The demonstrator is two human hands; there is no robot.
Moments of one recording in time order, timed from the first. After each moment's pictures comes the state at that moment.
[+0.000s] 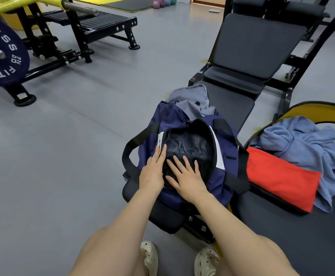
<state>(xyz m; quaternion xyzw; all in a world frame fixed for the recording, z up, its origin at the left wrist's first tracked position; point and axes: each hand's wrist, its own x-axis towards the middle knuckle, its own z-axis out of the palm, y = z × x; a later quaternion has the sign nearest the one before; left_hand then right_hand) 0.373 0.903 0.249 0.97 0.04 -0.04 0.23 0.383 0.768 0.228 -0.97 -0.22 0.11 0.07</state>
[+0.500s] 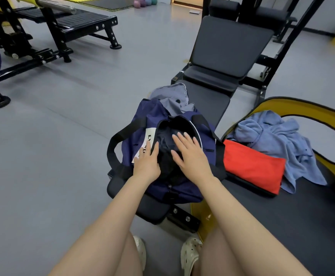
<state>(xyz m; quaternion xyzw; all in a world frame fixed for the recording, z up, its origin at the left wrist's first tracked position) 0.380 0.876 0.268 0.98 0.00 -0.10 0.15 0.385 0.718 0.286 -0.96 -0.20 -0.09 0.15</state>
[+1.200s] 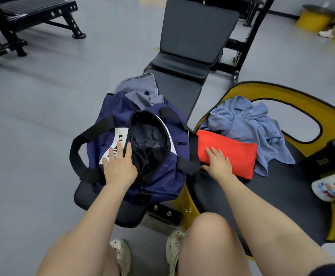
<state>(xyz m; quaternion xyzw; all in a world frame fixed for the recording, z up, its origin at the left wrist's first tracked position) 0.381 0.847 0.263 0.99 0.04 -0.09 0.04 0.399 0.545 0.213 -0.98 0.11 0.14 0.07</state>
